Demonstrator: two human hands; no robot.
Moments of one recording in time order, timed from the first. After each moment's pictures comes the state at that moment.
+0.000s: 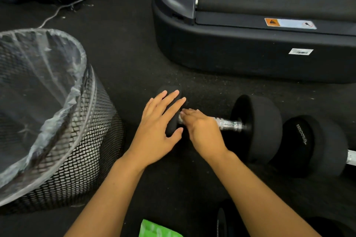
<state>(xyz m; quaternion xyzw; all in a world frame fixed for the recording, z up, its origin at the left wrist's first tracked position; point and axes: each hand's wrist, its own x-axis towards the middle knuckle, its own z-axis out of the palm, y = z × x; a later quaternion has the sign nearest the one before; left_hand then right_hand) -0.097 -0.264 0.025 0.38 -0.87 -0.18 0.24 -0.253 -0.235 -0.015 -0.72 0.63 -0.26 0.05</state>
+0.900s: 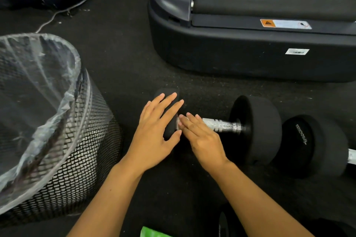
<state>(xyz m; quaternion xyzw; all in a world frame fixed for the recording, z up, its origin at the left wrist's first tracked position) -0.097 -0.266 0.022 0.38 -0.88 -0.17 0.25 -0.255 -0.216 -0.036 -0.77 0.58 -0.27 -0.06</state>
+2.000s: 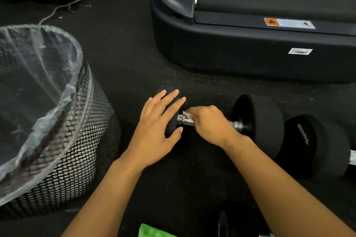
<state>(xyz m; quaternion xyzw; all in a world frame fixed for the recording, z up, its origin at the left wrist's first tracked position) -0.097 -0.266 0.022 0.37 -0.88 -0.17 0.25 -0.275 -0.250 0.012 -0.70 0.67 -0.16 0.19</state>
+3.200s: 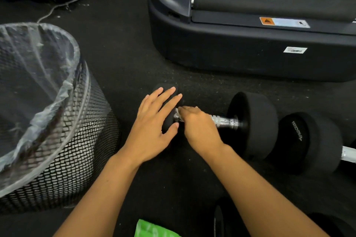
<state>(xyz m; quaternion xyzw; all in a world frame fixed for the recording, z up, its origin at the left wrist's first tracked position) -0.098 -0.266 0.020 0.38 -0.88 -0.17 0.24 -0.247 -0.236 0.001 -0.71 0.68 -0.17 0.07</state>
